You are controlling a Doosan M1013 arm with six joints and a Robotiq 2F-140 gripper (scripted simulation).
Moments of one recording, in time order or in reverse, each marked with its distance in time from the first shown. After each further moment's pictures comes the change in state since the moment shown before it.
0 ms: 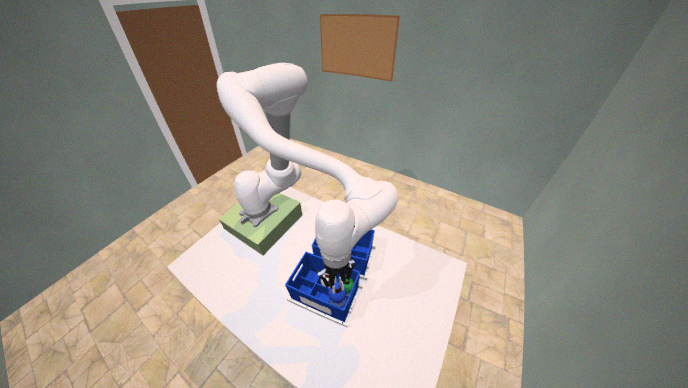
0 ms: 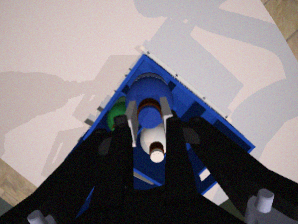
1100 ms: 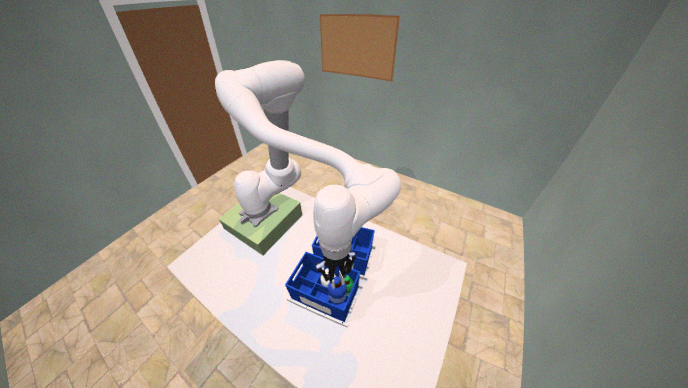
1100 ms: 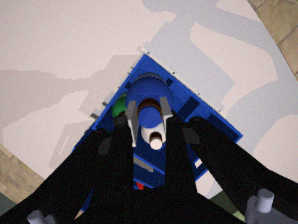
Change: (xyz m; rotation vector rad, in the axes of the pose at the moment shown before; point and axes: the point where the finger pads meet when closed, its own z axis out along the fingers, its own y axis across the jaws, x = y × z) arm 0.000 0.000 -0.048 0.000 0.000 0.000
